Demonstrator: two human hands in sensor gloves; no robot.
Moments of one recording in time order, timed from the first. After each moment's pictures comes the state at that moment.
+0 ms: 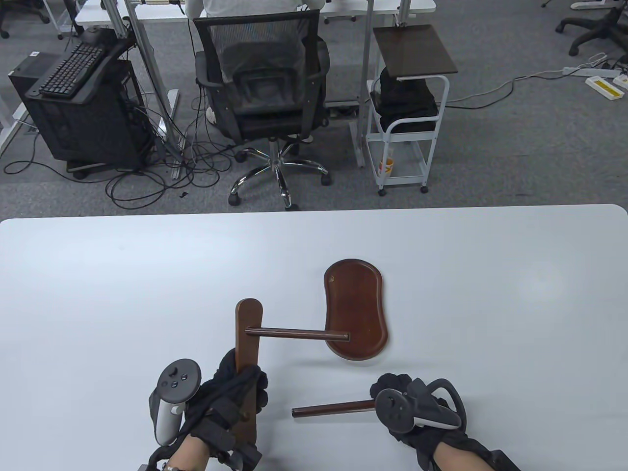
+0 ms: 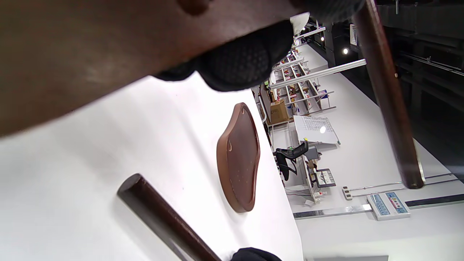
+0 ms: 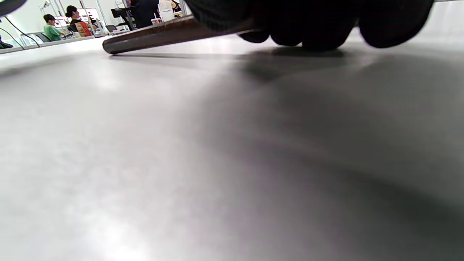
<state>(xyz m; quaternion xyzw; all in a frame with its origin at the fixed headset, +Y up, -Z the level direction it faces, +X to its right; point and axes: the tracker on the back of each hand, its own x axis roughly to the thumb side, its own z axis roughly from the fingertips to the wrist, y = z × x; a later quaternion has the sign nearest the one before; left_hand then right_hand) -0.218 -0.734 -0.272 -0.15 -0.04 0.58 0.80 0.130 -0.757 -0.260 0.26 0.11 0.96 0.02</state>
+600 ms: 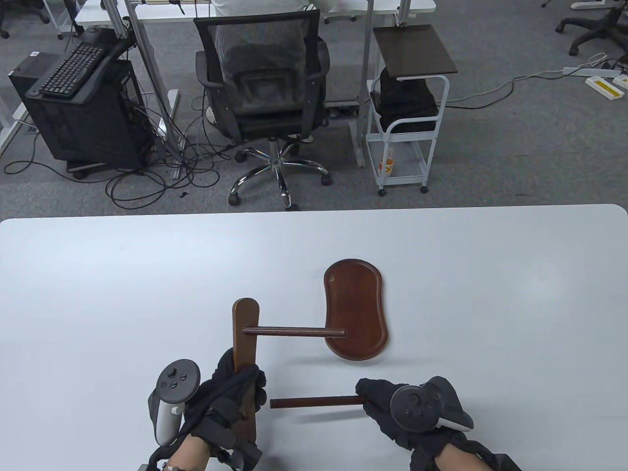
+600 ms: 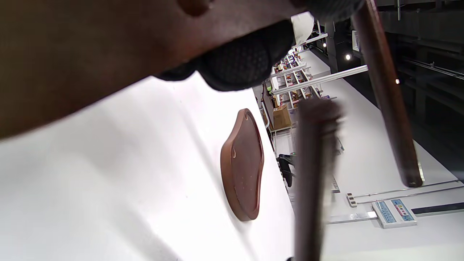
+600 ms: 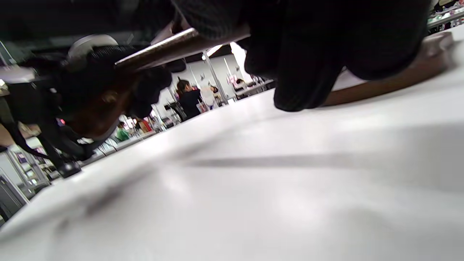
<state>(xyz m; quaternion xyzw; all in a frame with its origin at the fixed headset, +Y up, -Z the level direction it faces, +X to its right) -0.220 -0.734 -0.272 -0.14 -0.03 0.58 0.81 0.129 -0.723 -0.250 0.30 0.02 0.93 0.22</state>
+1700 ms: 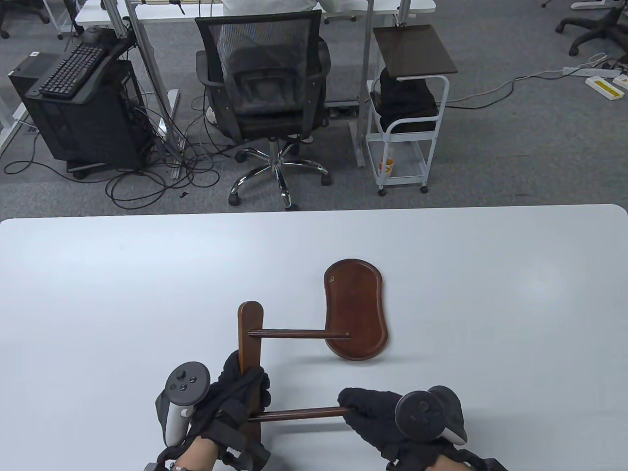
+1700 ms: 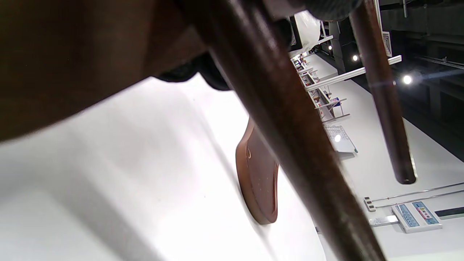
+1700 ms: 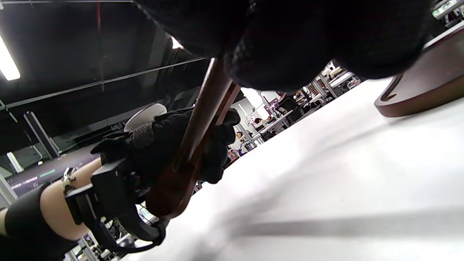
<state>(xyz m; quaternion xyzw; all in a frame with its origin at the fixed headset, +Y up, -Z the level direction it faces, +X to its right) -0.210 -0.739 -0.269 -0.13 -0.01 0.55 0.82 0.113 -0.714 -0.236 0.29 0.00 0.88 0.37</state>
